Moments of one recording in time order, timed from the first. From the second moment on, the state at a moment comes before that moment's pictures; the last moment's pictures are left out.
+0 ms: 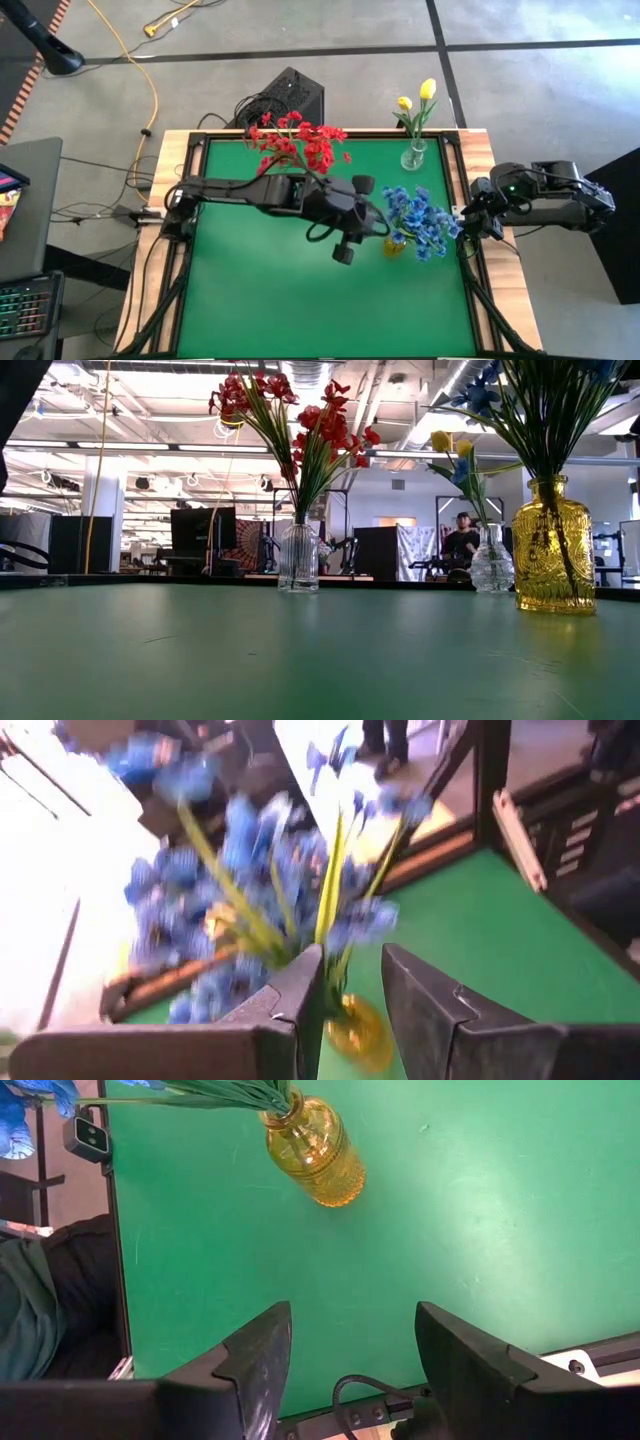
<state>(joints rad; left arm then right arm) -0.15 2.04 2.30 -0.70 -0.04 0.35 -0.09 0.40 0.97 -1.46 -0.21 0.36</state>
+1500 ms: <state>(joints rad) -0.30 2.12 2.07 -0.57 -0.57 -0.10 -0.09 0.40 0.97 -1.46 -0.21 0.36</state>
